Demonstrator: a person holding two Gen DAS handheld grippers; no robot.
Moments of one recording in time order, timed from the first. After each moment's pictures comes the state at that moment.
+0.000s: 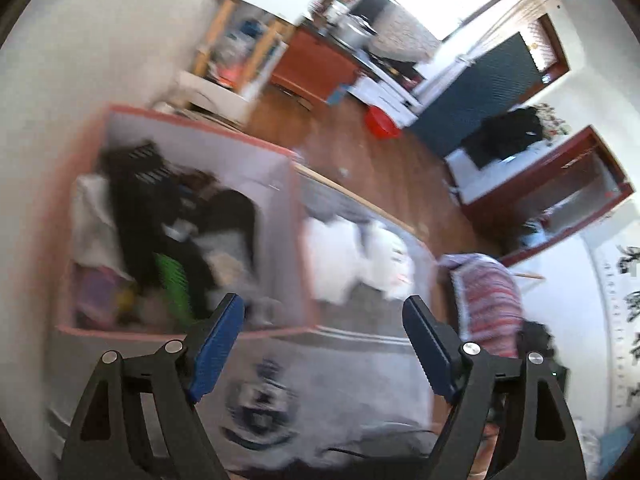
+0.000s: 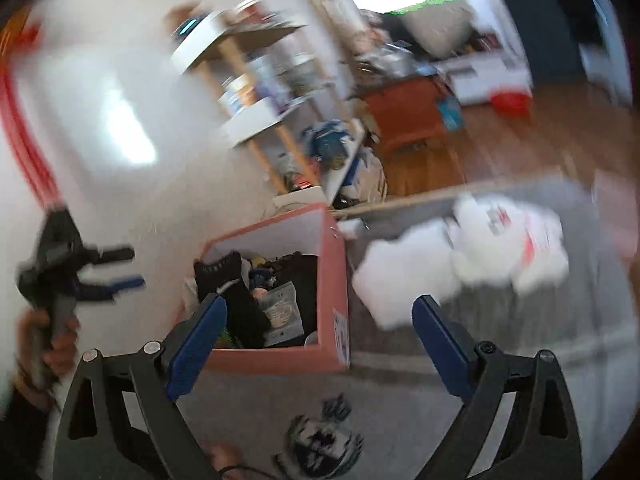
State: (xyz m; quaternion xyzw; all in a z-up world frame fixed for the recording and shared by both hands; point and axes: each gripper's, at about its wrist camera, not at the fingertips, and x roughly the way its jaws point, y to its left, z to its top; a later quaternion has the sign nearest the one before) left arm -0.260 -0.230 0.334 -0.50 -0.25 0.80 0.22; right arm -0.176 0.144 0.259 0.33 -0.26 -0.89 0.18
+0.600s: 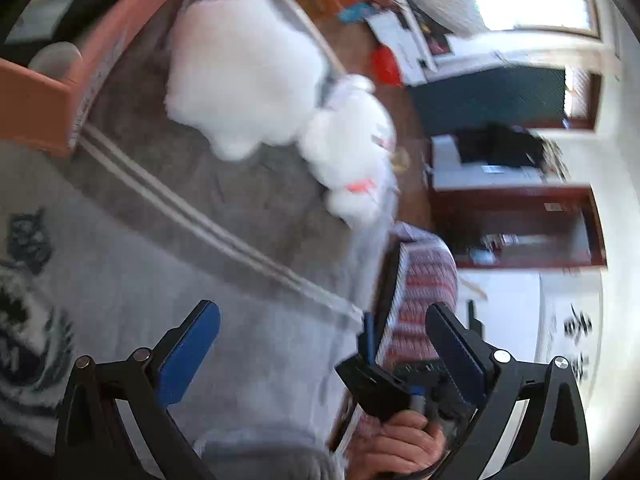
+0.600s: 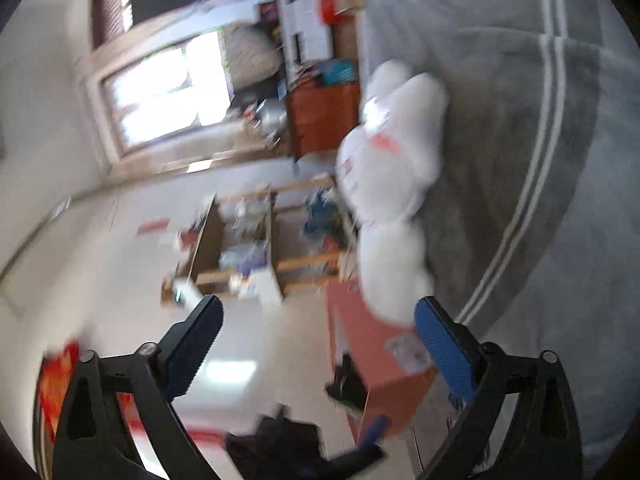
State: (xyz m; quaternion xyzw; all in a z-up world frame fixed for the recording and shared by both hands) left arm -0.256 0.001 0.137 -0.58 -0.40 0.67 0.22; right arm -0.183 0.326 0.071 0.23 -0.74 -0.62 0.12
